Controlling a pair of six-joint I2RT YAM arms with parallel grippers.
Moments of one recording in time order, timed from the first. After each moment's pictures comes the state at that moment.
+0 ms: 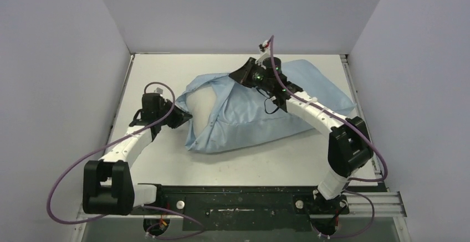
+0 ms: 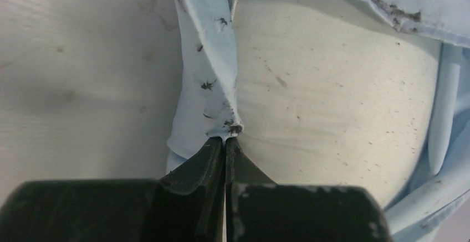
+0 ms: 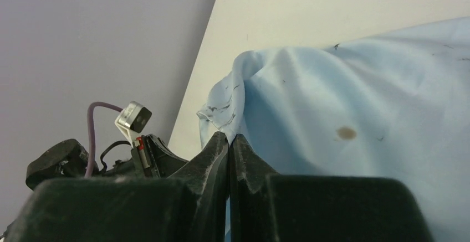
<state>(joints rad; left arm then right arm) -0.10 1.31 0.74 -0.14 0.36 -0.93 0.52 1.66 1.31 0.12 -0.23 0.79</state>
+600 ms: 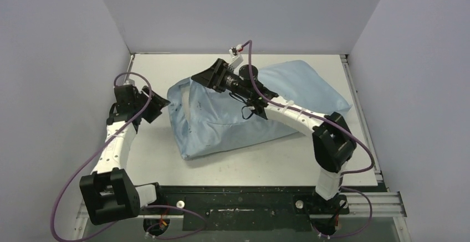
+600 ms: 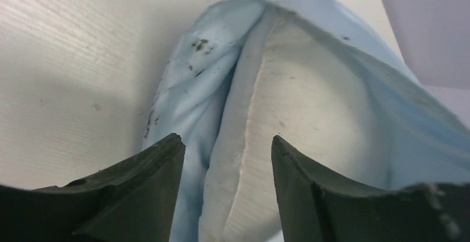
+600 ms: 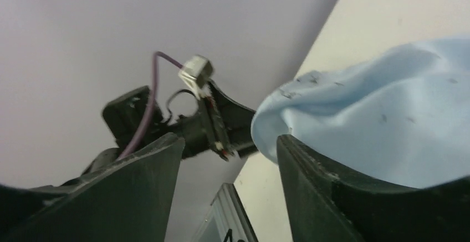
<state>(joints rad) 0.18 1.23 0.82 -0.34 0.30 -0.76 0.75 1.86 1.43 0.50 -0.31 1.03</state>
